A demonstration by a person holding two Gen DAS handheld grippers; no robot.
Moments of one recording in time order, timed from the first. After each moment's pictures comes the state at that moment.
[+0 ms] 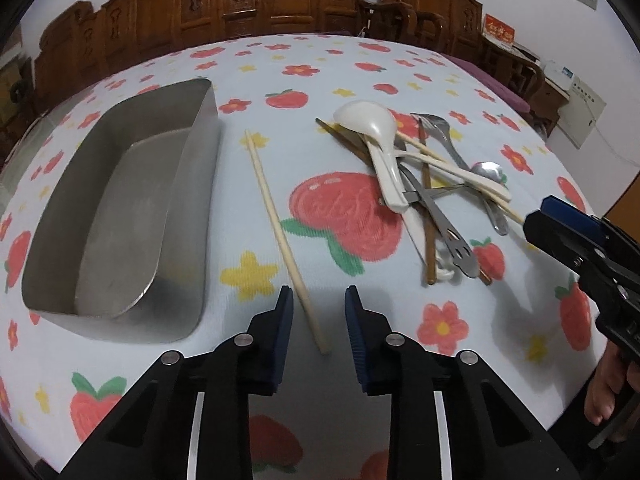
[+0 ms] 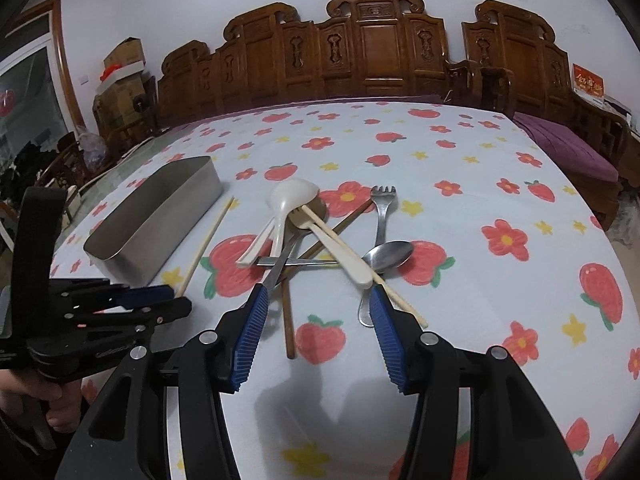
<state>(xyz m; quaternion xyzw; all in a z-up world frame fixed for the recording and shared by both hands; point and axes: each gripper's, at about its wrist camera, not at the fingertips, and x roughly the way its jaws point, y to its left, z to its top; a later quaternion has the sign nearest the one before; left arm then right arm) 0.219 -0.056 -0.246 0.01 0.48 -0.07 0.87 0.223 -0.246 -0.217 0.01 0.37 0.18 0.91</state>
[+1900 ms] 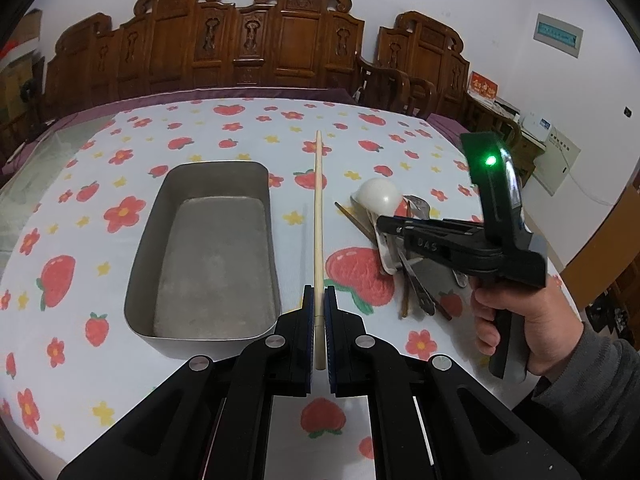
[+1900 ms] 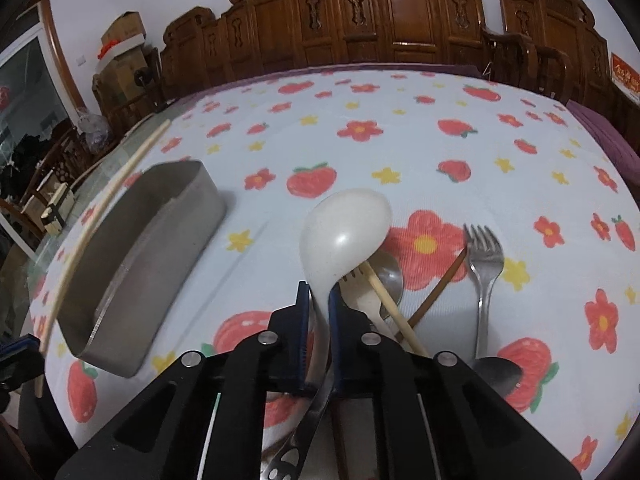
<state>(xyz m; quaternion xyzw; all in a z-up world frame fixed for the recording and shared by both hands) 0.185 0.006 -0.169 -0.05 0.40 -0.10 0.91 0.340 -0.172 -0.231 0.01 0.44 0.21 0.88</state>
